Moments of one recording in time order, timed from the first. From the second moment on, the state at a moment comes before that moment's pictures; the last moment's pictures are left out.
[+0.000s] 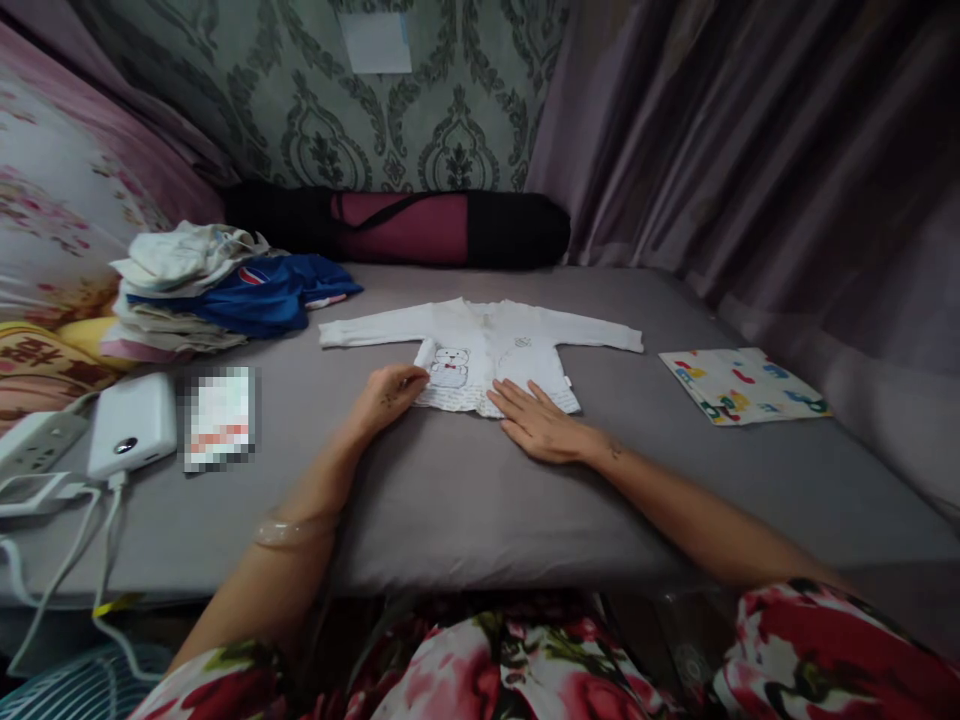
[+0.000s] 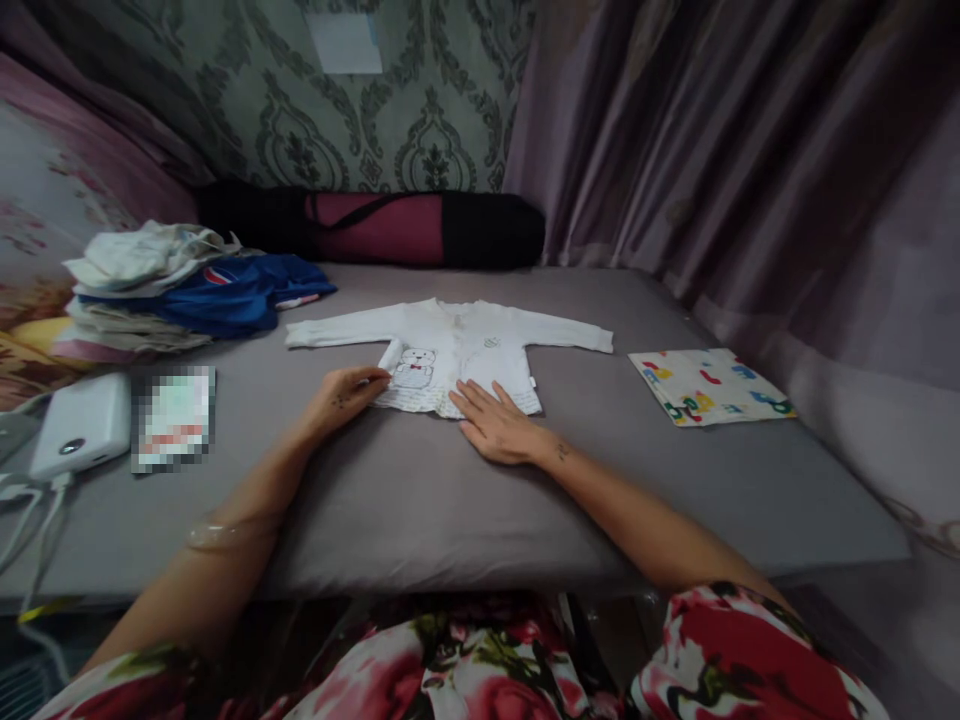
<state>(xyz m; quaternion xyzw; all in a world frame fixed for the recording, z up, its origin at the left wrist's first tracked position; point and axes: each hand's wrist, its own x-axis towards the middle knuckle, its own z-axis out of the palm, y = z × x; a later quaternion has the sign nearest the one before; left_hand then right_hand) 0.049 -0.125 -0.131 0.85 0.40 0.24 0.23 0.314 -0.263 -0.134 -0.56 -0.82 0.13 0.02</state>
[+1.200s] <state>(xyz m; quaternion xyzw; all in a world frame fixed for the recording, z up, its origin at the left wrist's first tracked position) 0.040 -0.120 -0.141 0.77 0.53 0.20 0.28 0.227 -0.083 -0.152 -0.70 -0.70 0.08 0.08</state>
